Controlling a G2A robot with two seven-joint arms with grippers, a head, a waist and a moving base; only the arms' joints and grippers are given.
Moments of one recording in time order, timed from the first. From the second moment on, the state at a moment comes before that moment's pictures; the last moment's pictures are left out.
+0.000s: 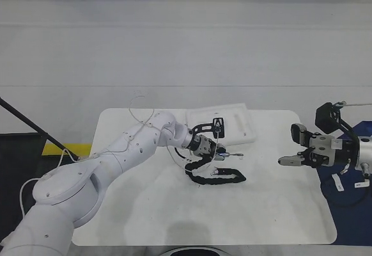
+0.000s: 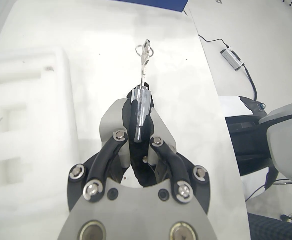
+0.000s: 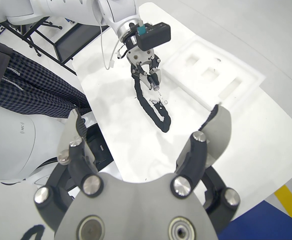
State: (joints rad) left arm 0.43 -1.29 -0.17 -0.88 0.55 -0.96 -0.31; right arm -1.29 -0.66 1.55 -1.90 0.06 -0.61 1.11
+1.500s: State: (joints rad) left arm 0.49 -0.95 -0.67 -1.20 1.28 -1.01 0.40; right arm -0.93 -0.76 1.22 -1.51 -0.27 -0.99 0.65
